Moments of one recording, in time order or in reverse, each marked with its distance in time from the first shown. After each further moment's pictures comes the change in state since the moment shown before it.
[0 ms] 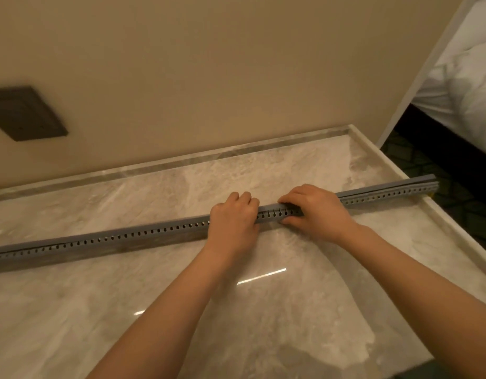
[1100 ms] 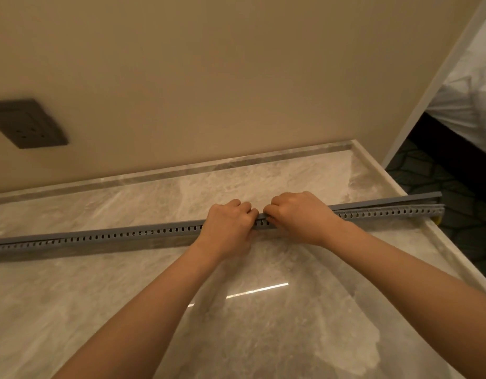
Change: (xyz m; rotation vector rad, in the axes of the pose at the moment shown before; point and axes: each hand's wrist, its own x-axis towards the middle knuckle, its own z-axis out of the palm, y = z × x) left_hand 0.028 0.006 -0.010 0.181 -0.060 0.156; right_hand 0.027 0.011 -0.014 -0.276 -0.095 -0.335
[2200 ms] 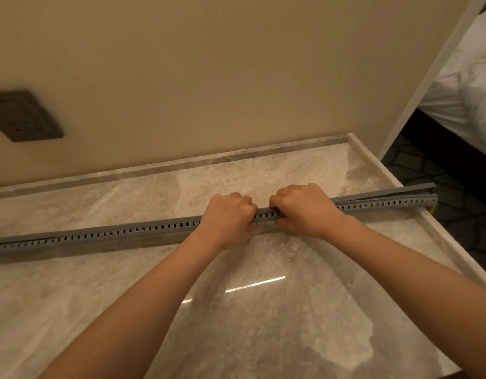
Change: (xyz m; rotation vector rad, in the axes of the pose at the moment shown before) left_hand 0.001 -0.005 0.003 -0.043 -0.128 0.036; right_hand -0.005 -0.002 0.001 -0.018 -0.037 0.129
